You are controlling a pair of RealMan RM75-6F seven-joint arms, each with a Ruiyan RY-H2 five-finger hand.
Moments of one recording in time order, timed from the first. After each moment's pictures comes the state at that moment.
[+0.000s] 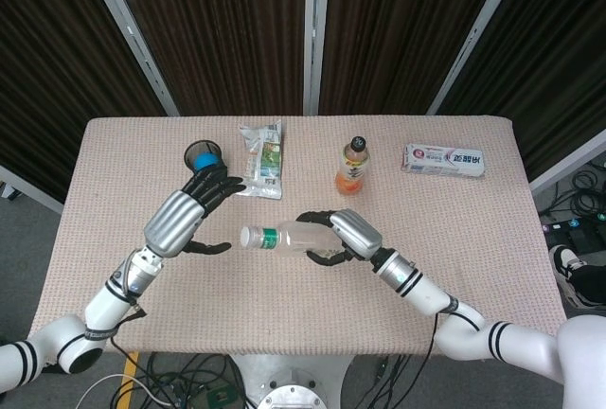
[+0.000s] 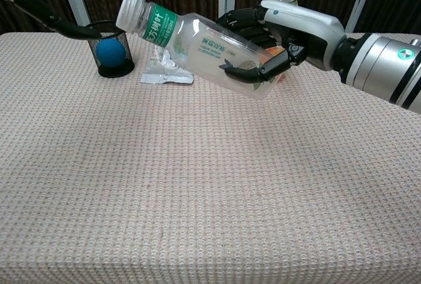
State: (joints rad) left arm -0.60 -1.34 -0.19 -1.58 1.66 1.24 -0.19; right arm 0.79 -1.58 0.14 -1.32 -1.63 1.02 0.68
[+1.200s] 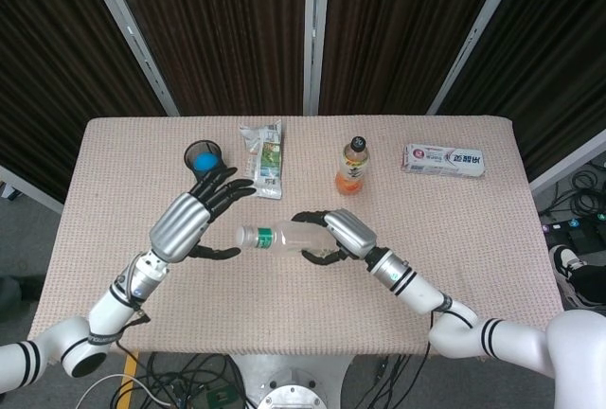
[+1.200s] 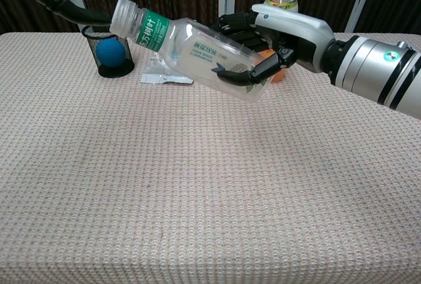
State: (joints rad) left arm -0.63 -1.33 -0.16 -1.64 1.67 1.29 -0.19; right arm 0.83 -1.60 0.12 -1.31 -1.58 1.03 0.67
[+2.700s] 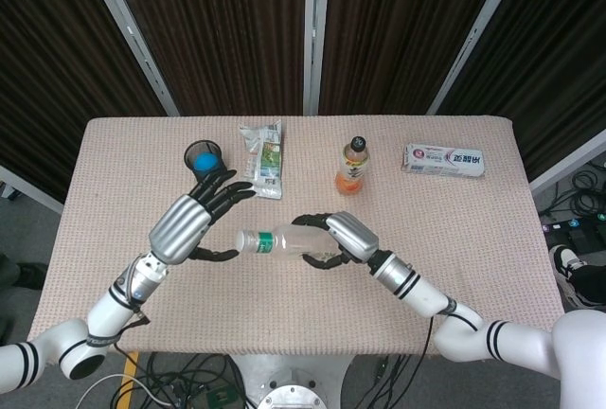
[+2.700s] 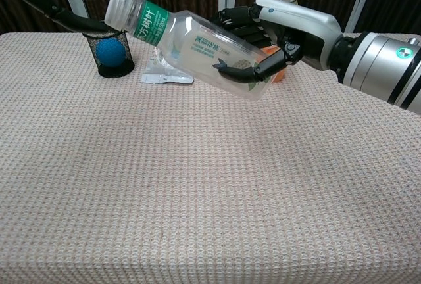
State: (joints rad) left arm -0.64 -1.32 -0.14 -1.66 1.65 1.30 -0.14; right arm 0.83 -1.57 0.09 -1.35 -1.60 1.06 0.68
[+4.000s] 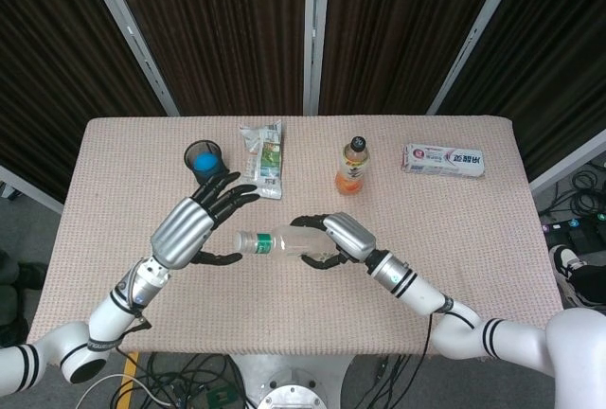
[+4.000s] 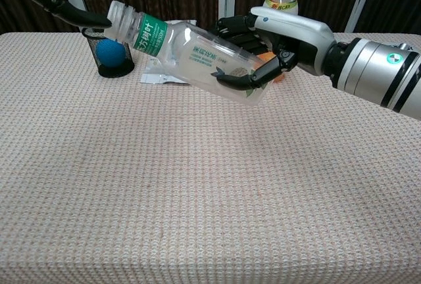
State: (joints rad) left arm -0.64 -1.32 -0.14 -1.69 1.68 1.33 -0.11; right arm 0.84 -1.59 0.09 -1.31 -1.59 1.04 0.69
